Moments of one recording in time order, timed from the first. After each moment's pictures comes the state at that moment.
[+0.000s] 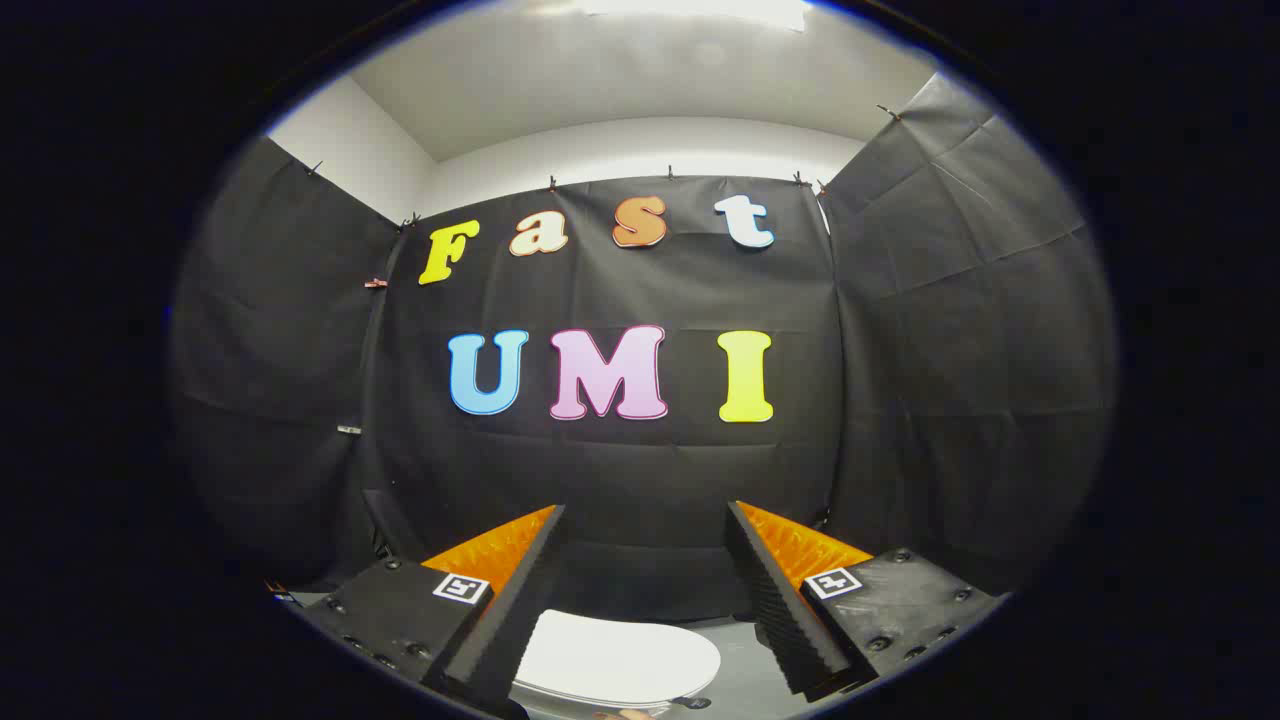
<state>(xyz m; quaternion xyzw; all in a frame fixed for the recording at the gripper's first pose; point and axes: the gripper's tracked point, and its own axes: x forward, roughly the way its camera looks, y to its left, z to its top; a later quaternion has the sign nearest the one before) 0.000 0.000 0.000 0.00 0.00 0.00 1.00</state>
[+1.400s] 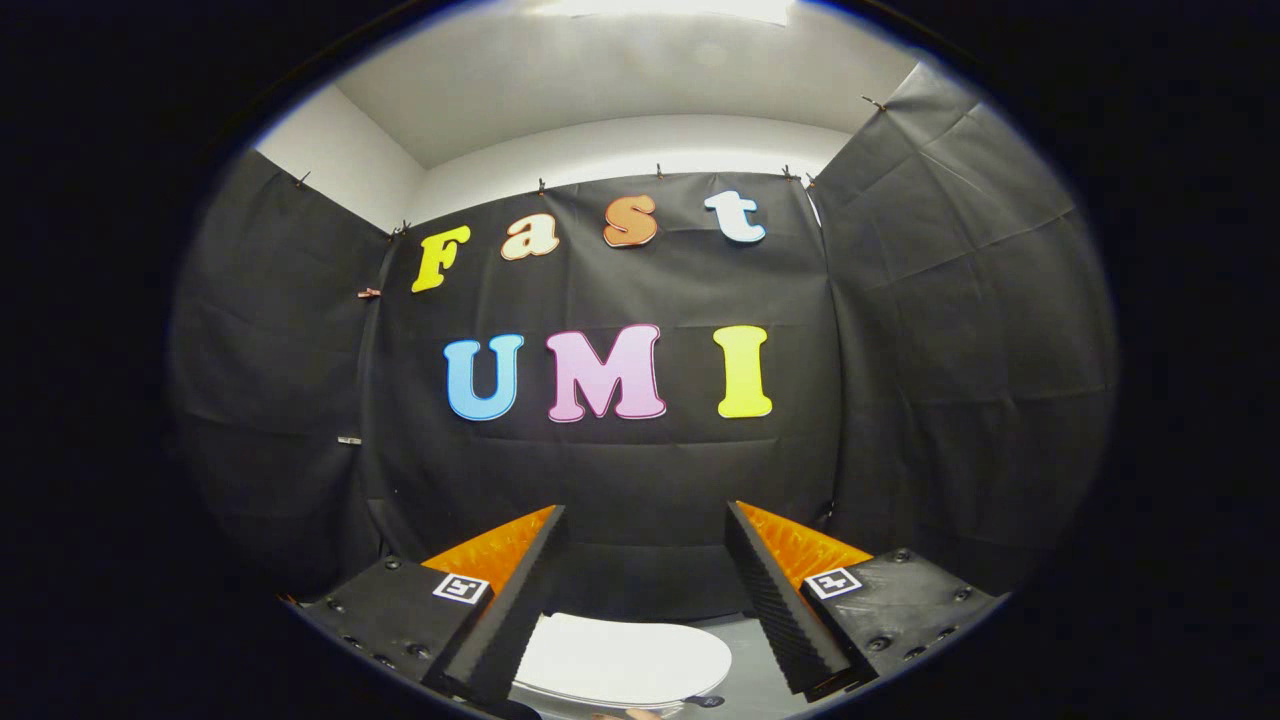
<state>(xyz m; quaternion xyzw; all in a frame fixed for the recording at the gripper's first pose) 0.004 0.000 -0.001 0.03 0.00 0.00 1.00</state>
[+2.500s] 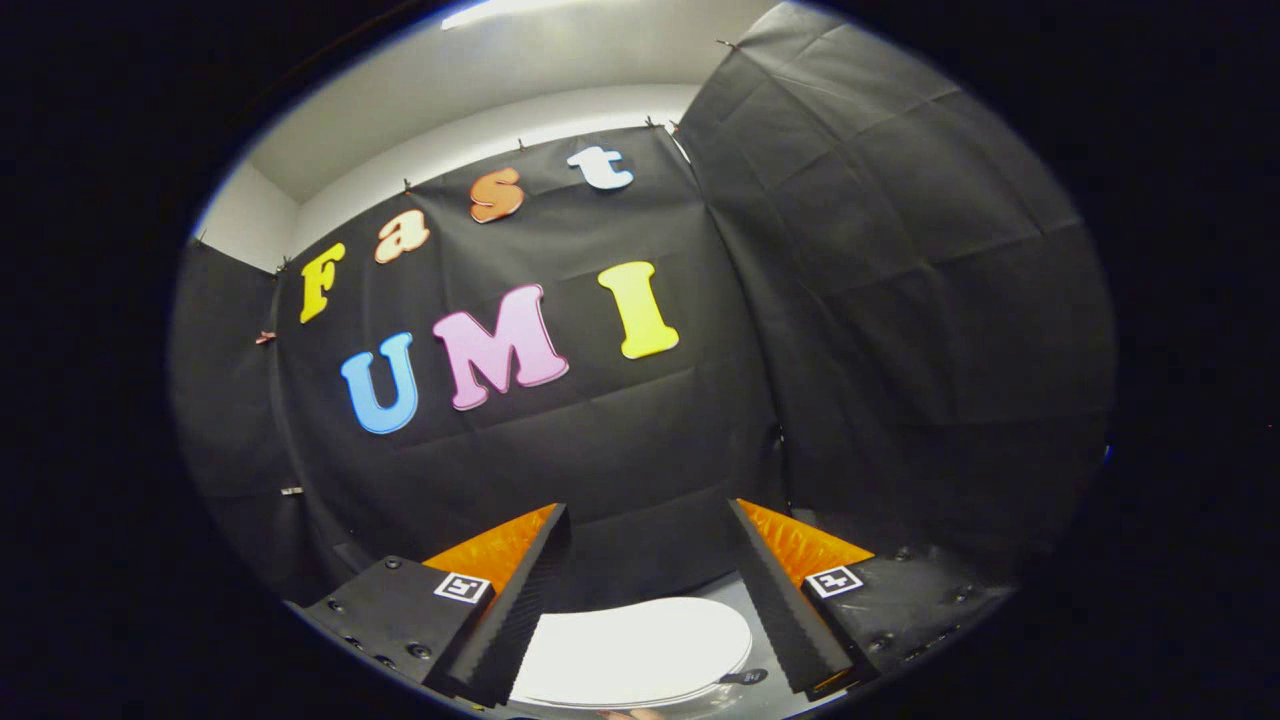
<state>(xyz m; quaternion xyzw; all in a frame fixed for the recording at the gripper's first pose) 0.043 -0.090 -0.150 0.16 0.05 -0.14 0.98</state>
